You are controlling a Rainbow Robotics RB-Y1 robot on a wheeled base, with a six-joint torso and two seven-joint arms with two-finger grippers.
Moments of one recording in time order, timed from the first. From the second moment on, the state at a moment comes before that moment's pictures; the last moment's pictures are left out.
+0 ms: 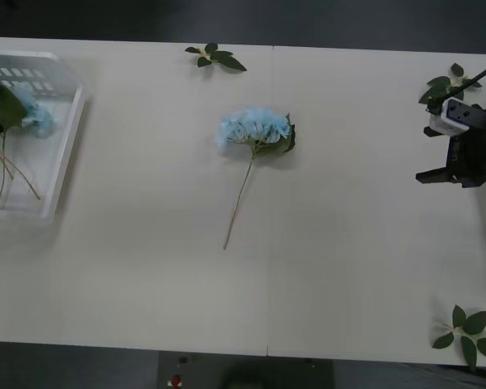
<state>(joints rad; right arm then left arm) -0.43 -1.21 0.30 -1.64 -1.63 1.01 2.71 -0.37 1.01 -0.05 -1.35 0.58 0.86 -0.86</state>
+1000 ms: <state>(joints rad) -0.43 -1.21 0.30 -1.64 -1.65 1.00 2.71 -0.48 1.03 -0.08 -1.80 1.17 1.43 -1.71</state>
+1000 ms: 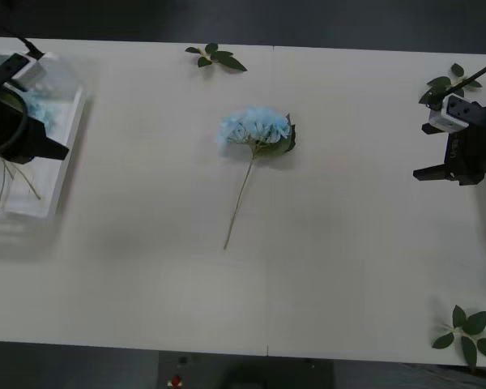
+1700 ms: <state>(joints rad) -0.43 -1.21 0.30 -1.64 -1.65 1.00 2.71 -0.83 0.67 -0.74 -1.58 0.82 1.02 -1.31</state>
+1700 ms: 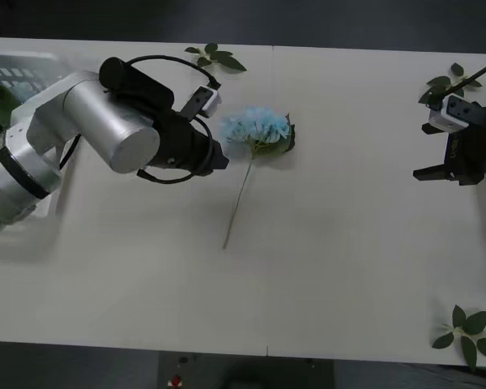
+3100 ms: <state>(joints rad) -0.43 -1.21 0.30 -1.64 -1.65 1.00 2.71 -1.00 0.37 -1.17 -1.11 0.45 0.75 -0.84</state>
